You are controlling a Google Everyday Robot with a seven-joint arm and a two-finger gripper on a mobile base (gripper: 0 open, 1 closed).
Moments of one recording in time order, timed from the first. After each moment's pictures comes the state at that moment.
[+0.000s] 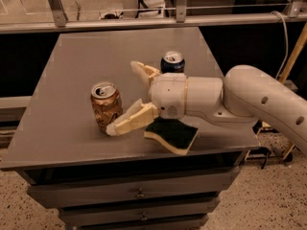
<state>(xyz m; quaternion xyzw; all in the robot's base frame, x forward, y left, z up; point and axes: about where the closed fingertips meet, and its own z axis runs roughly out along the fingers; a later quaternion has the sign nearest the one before) 0.482 0.067 0.920 -0.49 0.56 0.39 0.54</state>
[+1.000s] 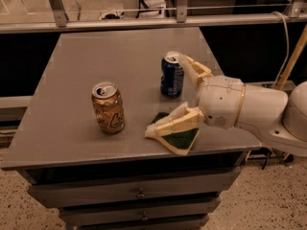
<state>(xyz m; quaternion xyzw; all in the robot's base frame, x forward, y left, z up) 0.463 -0.031 0.946 -0.45 0.57 0.30 0.61</state>
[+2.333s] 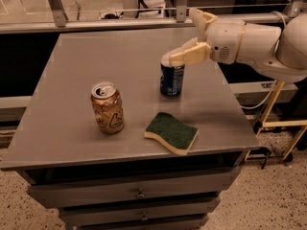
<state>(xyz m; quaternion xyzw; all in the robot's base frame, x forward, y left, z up) 0.606 -0.072 0.996 -0.43 0.58 0.30 0.62</state>
